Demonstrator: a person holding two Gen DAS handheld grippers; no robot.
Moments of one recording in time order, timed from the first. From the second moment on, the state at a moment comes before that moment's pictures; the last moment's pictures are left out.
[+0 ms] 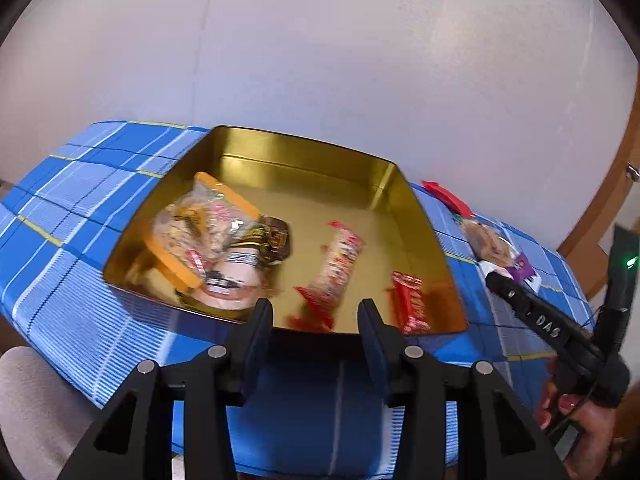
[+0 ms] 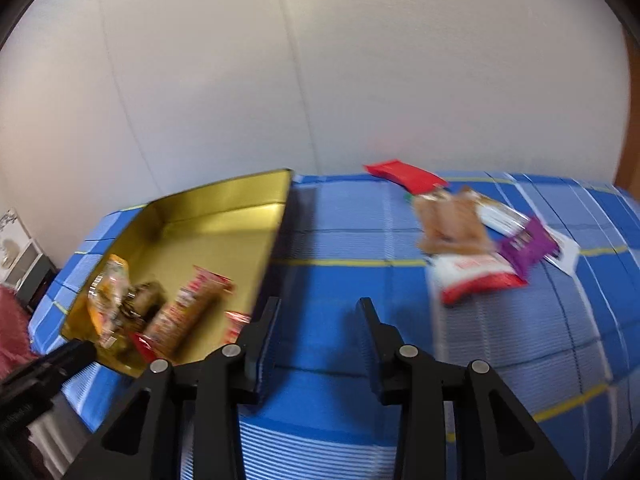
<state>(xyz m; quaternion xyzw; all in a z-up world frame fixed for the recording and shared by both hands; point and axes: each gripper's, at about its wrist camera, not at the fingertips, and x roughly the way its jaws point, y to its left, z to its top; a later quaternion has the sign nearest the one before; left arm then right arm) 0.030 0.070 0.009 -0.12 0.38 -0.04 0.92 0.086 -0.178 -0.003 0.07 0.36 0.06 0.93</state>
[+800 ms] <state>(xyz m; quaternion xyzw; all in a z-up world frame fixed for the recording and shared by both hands) 0.022 0.015 0.006 -0.06 0.40 -0.11 0.91 0.191 -0.260 0.002 0.08 0.39 -0.02 0.92</state>
